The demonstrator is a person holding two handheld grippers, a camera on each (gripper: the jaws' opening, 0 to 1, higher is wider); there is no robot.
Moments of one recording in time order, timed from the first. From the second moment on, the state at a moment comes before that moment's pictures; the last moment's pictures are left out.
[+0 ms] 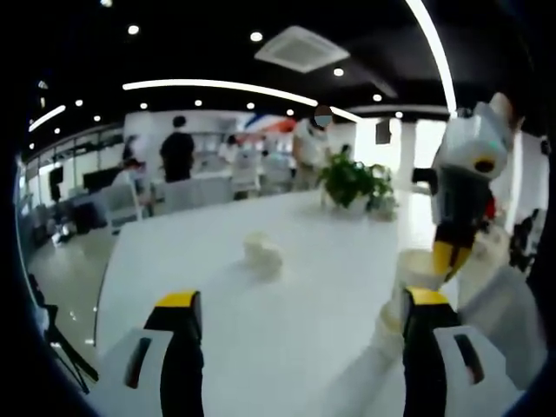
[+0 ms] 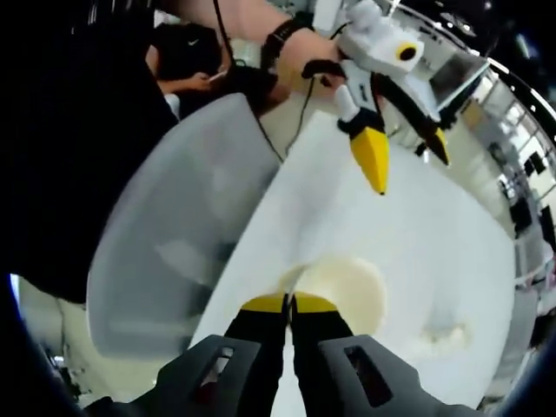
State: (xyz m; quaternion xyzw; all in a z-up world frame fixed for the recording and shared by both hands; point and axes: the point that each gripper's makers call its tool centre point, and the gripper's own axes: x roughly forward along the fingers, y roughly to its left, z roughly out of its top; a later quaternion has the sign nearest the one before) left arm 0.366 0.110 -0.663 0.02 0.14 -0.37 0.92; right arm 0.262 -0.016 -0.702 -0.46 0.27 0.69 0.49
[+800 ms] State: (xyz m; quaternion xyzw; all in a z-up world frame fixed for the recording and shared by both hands) left arm 0.368 0.112 -0.669 0.01 0.14 -0.37 0.92; right arm 0.262 -0.013 -0.736 -0.49 0.27 0.69 0.46
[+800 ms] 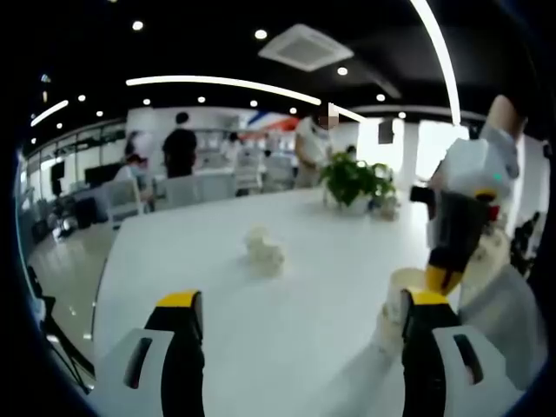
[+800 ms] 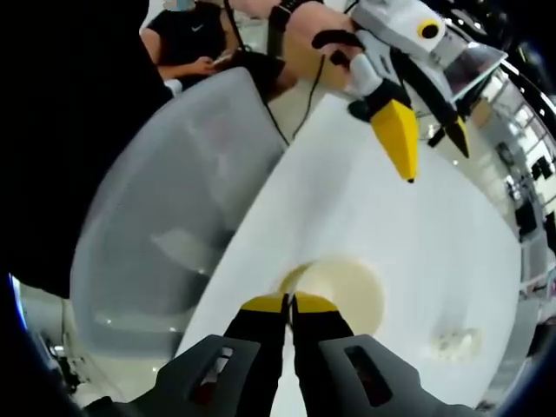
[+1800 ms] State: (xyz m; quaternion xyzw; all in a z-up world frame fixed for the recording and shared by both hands) left arm 0.367 0.109 -0.671 0.01 0.14 -0.36 0.92; right arm 0.262 -0.015 -0.732 -0.47 0.26 0.68 0.49
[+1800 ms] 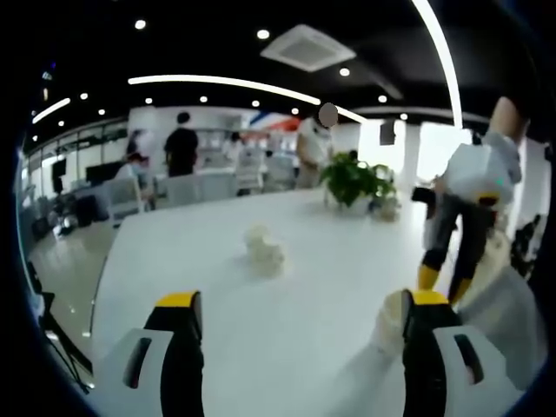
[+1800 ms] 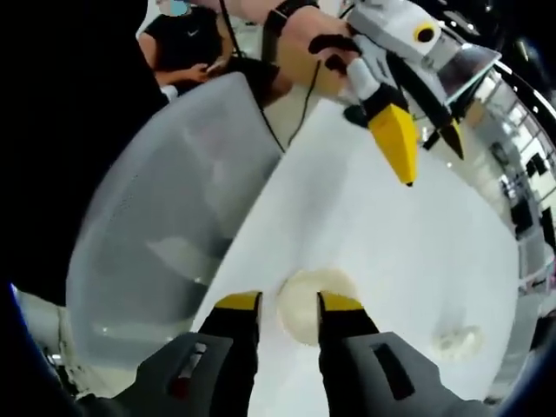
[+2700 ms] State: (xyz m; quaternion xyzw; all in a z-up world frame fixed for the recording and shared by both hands) left arm 0.368 0.106 -0.666 0.01 0.14 -0.37 0.92; right arm 0.334 -0.005 -0.663 -0.39 0.15 0.60 0.69
